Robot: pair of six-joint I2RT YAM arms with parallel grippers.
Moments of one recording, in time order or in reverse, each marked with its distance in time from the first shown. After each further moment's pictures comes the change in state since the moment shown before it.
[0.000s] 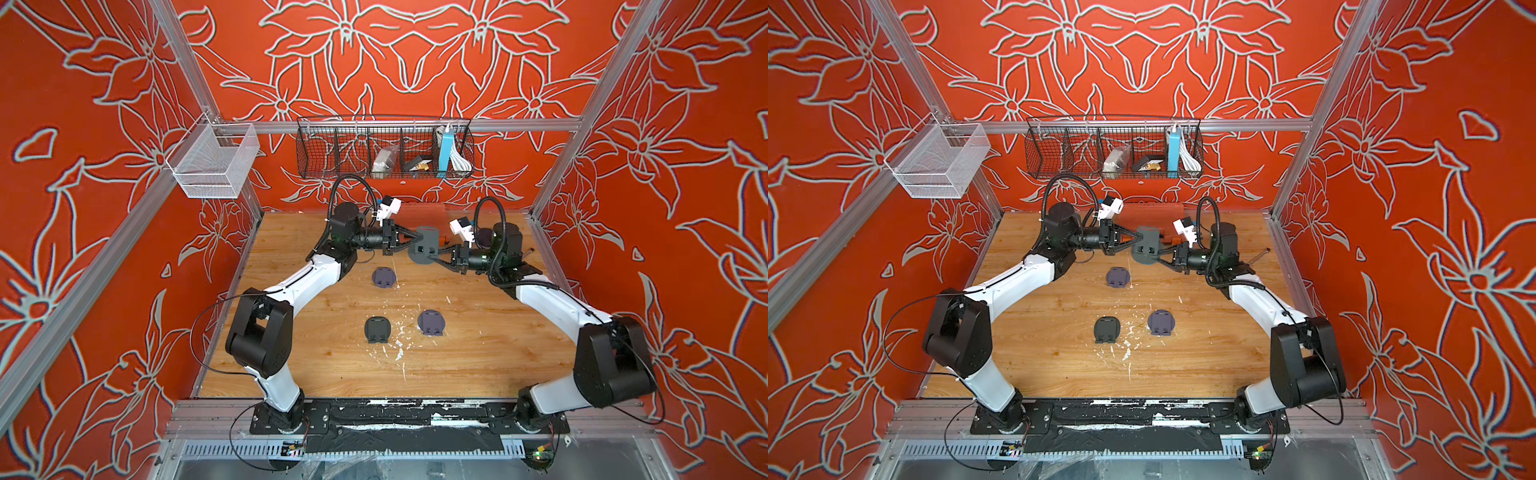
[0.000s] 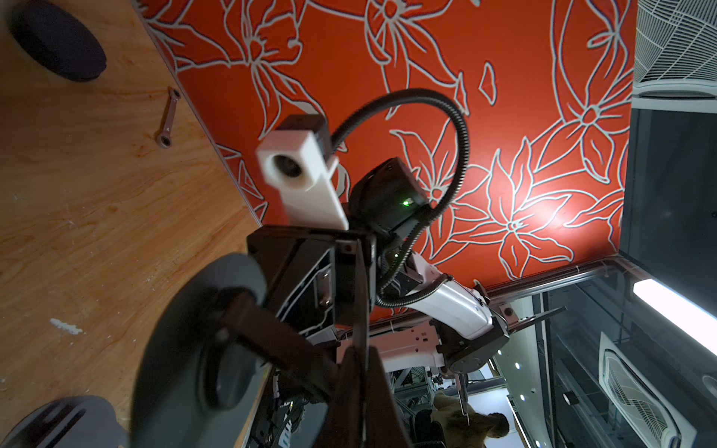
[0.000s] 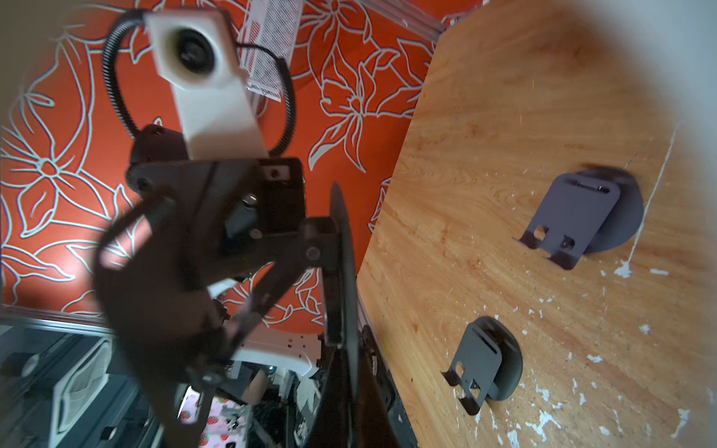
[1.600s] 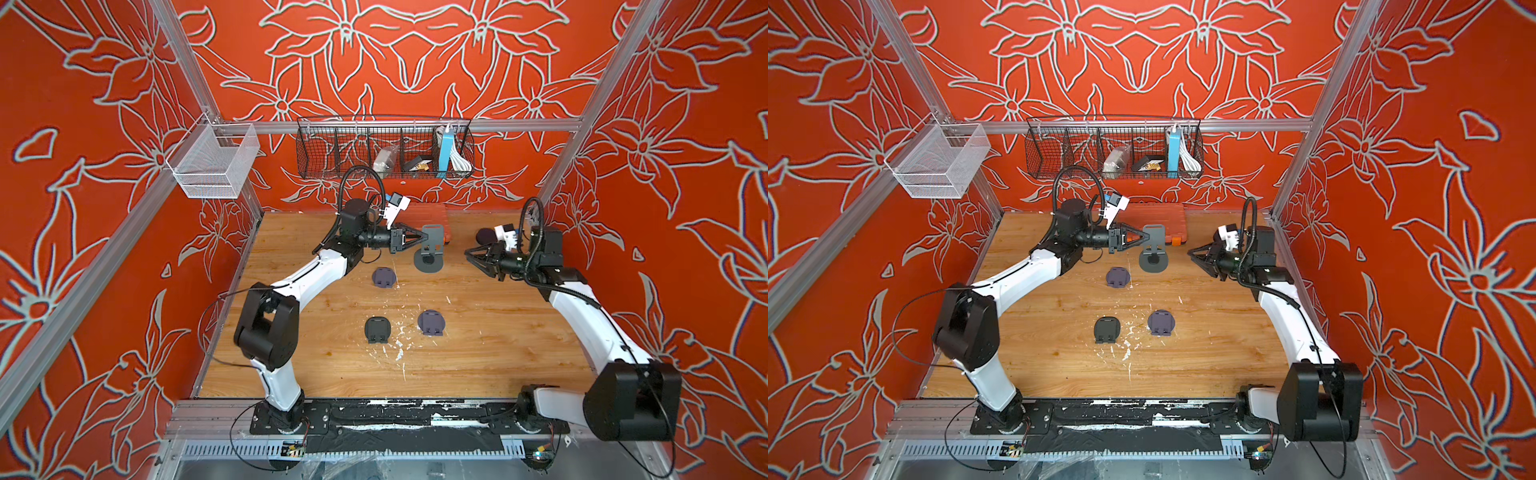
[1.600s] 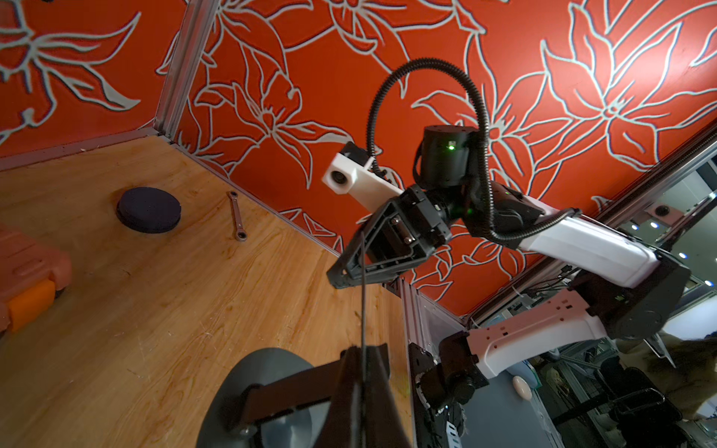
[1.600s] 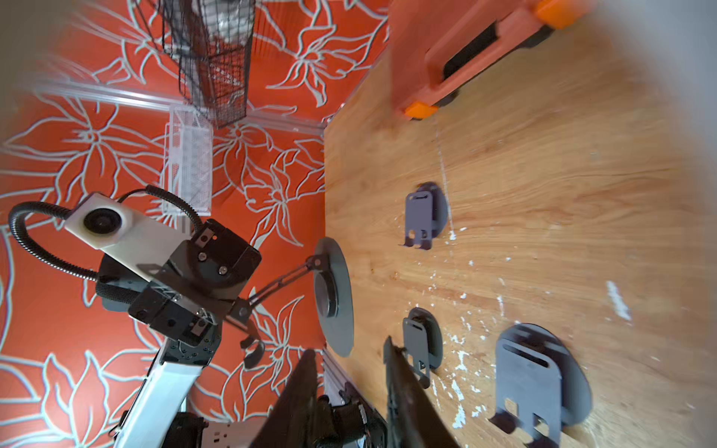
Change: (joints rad) left arm -0.035 0.159 0.149 -0.167 -0.046 0.681; right arm -0.273 -0.280 0.022 -0.548 0.285 -0.083
